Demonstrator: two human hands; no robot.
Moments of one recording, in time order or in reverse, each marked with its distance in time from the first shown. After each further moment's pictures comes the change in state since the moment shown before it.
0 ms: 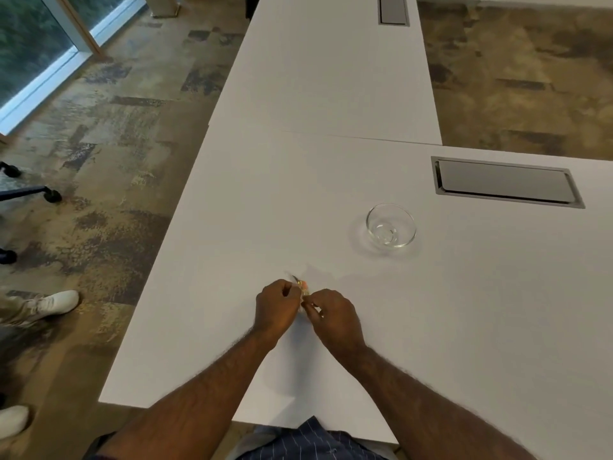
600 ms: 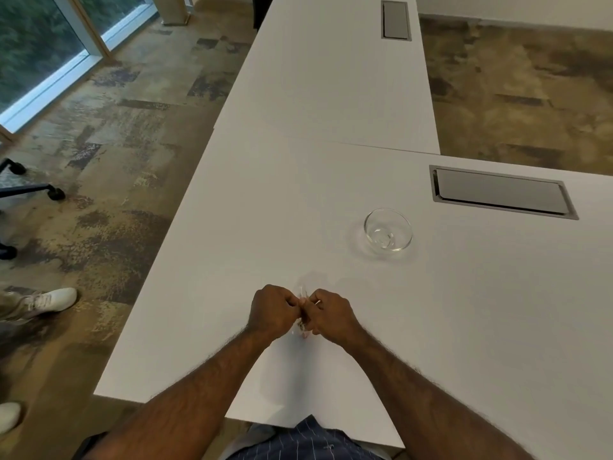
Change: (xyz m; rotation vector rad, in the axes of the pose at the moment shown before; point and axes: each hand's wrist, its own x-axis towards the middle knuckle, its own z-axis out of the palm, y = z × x) left_hand -0.011 -0.001 -0.009 0.144 -0.094 0.102; right_hand 0.011 -0.015 -0.024 0.220 -0.311 0.347
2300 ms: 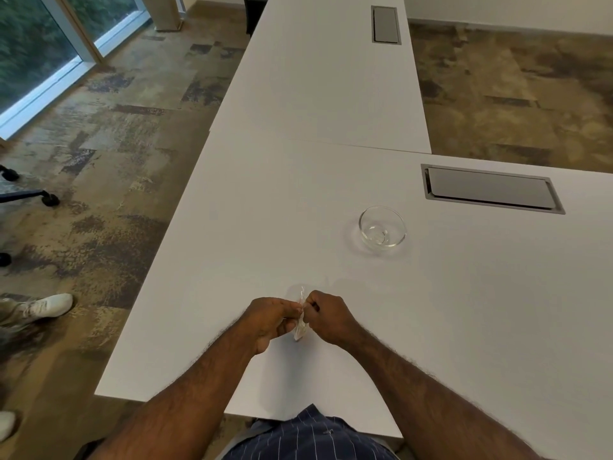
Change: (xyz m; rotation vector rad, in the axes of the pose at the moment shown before) left_hand -0.012 -0.007 -0.010 -0.702 -0.258 -0.490; right_hand -0.010 0.003 0.002 -0.176 -0.011 -0.091
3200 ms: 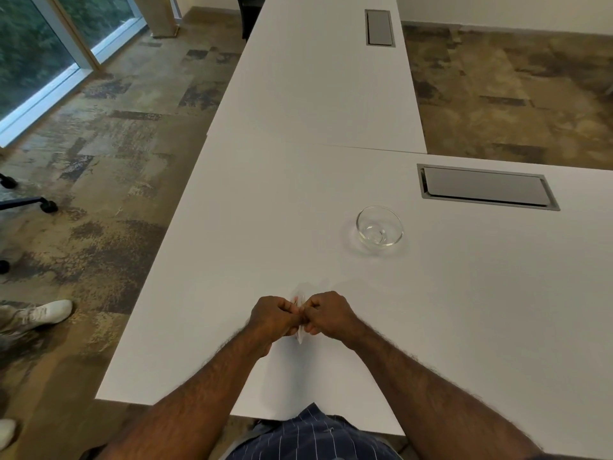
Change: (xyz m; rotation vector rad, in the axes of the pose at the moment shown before) left_hand -0.001 -0.007 0.008 0.383 0.086 0.207; right_hand -0.002 -0.006 -0.011 0.152 -0.090 0.147
